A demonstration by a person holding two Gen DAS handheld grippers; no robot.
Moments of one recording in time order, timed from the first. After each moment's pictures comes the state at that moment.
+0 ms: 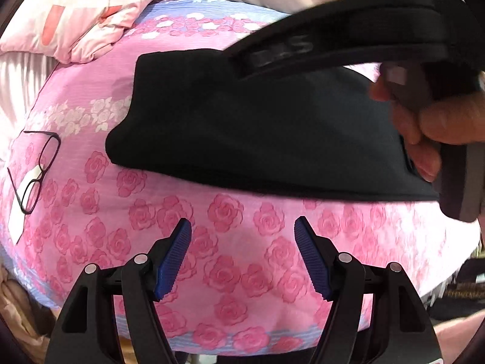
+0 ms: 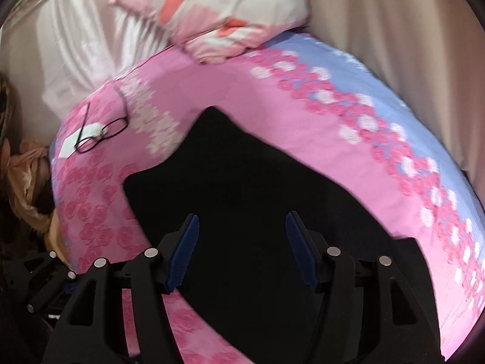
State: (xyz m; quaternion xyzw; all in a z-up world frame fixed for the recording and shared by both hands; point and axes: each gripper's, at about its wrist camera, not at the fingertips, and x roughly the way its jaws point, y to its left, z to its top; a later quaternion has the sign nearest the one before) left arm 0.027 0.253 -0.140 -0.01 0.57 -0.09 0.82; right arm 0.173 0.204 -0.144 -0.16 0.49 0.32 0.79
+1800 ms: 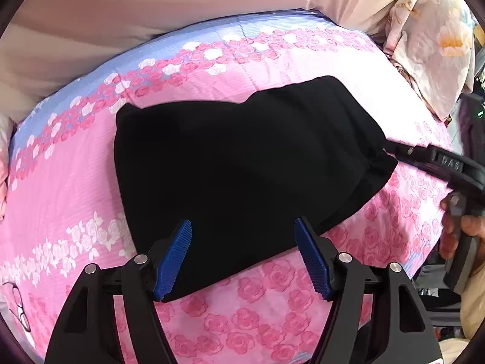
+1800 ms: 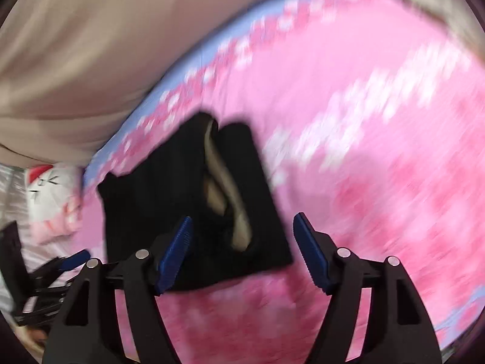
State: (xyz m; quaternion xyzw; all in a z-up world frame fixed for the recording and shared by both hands) left arm 0.051 -0.065 -0.105 0.15 0.54 -0.25 0.79; right arm 0.004 -0.355 -0.168 0.31 0.43 -0.05 0.85
